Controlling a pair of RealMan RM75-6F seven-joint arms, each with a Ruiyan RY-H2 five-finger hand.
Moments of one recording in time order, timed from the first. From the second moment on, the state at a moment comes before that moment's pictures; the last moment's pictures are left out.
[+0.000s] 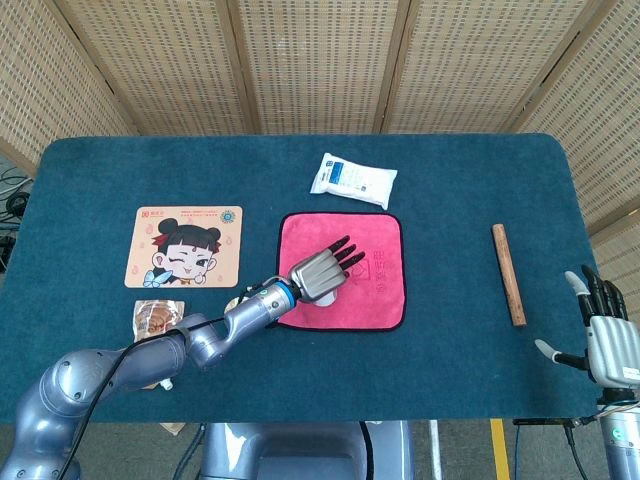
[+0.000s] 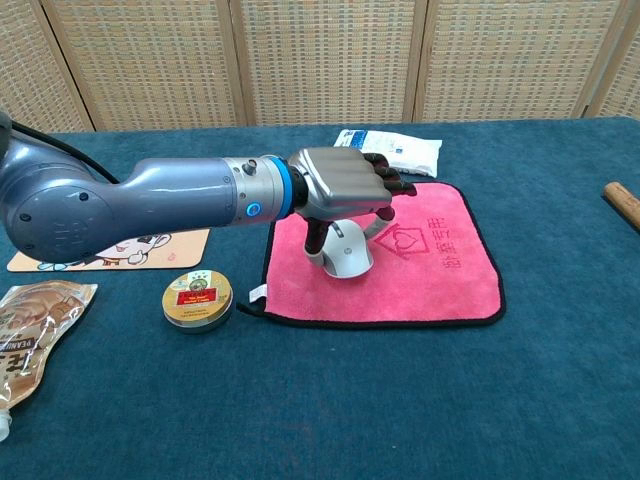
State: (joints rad) left arm -1.24 -1.83 -0.12 -0.95 1.37 0.62 0.49; right arm 0.10 -1.20 0.13 -1.48 -1.43 1.46 0.19
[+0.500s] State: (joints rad) left arm -1.18 -1.73 -0.08 -0.96 1.39 0.67 0.45; right arm 0.10 -1.20 0.13 -1.48 -1.43 1.47 0.17
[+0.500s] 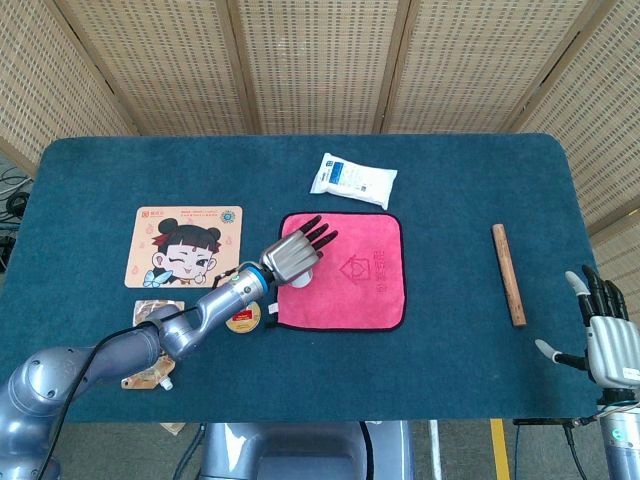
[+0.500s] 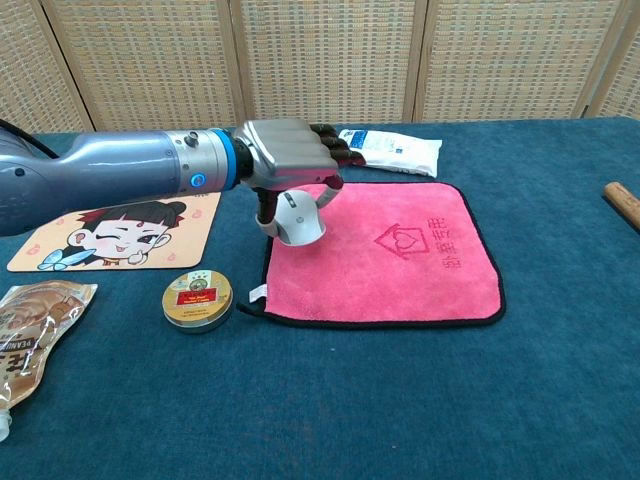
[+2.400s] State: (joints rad) left arm -0.86 -1.77 0.32 -0.16 1.86 1.08 -0.05; right arm 0.10 -1.24 0.14 -1.50 -1.42 1.49 0.02
